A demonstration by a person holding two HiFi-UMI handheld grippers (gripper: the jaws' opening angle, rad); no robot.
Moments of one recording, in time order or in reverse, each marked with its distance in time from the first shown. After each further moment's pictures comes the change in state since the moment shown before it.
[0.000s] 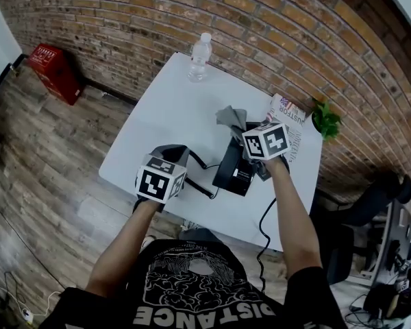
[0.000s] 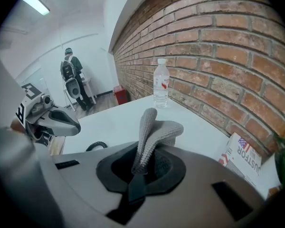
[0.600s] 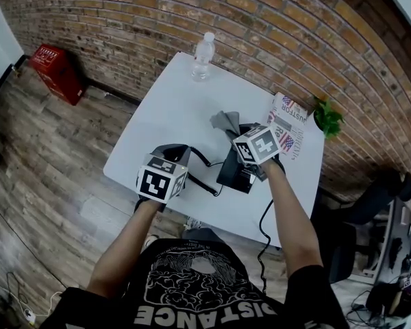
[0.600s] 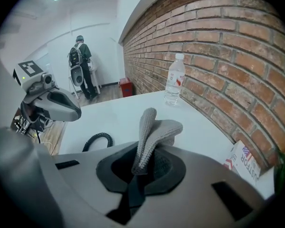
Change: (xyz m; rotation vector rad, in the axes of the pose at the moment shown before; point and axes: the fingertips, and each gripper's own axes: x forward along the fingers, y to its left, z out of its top) left arm -0.014 0.002 -0.003 0.005 -0.008 0.002; right arm 0.016 0.033 -0.009 -0.136 0.053 0.009
